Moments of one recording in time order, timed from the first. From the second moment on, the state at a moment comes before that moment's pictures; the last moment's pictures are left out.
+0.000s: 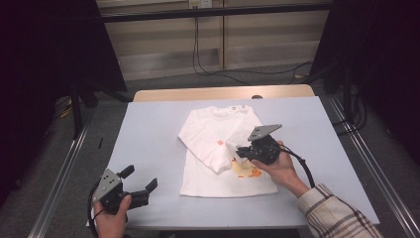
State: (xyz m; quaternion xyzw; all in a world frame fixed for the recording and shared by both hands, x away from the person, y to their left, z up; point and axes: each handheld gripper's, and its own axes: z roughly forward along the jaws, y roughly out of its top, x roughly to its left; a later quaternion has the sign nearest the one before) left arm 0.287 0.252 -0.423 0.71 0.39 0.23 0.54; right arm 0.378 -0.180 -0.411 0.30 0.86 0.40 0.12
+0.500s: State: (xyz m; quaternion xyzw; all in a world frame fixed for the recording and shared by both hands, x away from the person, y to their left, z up) left arm 0.288 0.250 -0.423 0.72 0.39 0.23 0.53; right arm 0.377 -0.166 -0.430 0.30 0.86 0.40 0.09
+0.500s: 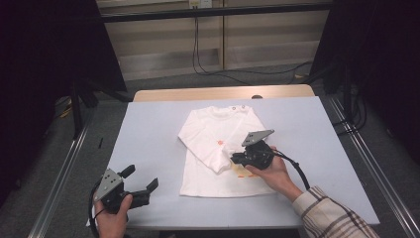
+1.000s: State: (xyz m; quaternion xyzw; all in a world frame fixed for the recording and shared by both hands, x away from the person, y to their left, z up) left arm 0.288 0.251 -0.424 0.72 0.39 0.23 0.53; right arm 0.374 -0.162 -0.443 0.32 0.85 0.41 0.07
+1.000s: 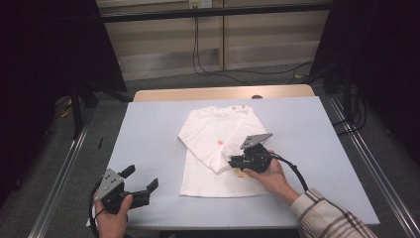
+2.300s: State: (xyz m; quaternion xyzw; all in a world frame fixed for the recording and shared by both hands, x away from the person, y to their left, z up) left arm 0.289 0.251 -0.423 0.71 0.39 0.23 0.54; right arm 0.362 -0.190 -0.425 0.36 0.78 0.48 0.15
